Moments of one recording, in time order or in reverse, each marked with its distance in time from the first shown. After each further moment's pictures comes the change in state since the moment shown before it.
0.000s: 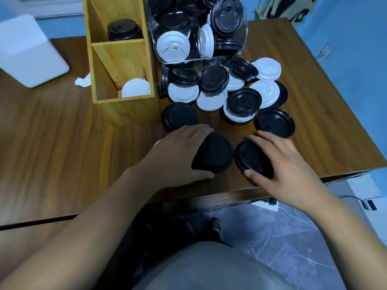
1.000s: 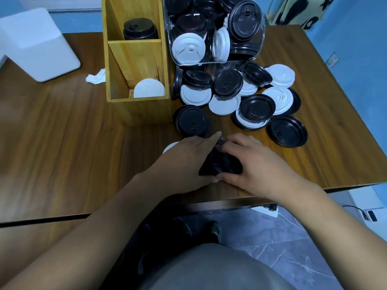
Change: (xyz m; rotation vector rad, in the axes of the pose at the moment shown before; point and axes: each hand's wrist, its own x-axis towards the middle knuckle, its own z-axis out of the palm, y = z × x) left_hand -0.004 -0.020 0.021 -0.057 0.093 0.086; right_hand 0.057 -0.055 0.017 -0.031 -0.164 -0.231
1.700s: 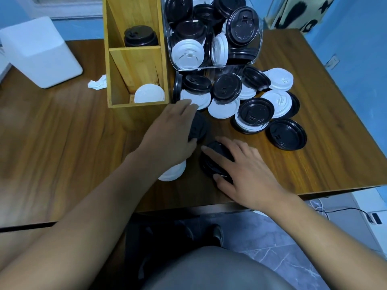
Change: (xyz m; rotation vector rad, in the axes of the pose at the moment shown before) left_hand 0.025 -0.013 -0.047 0.180 0.184 -0.218; right_hand -0.005 -0.010 0.025 -0.157 0.056 -0.006
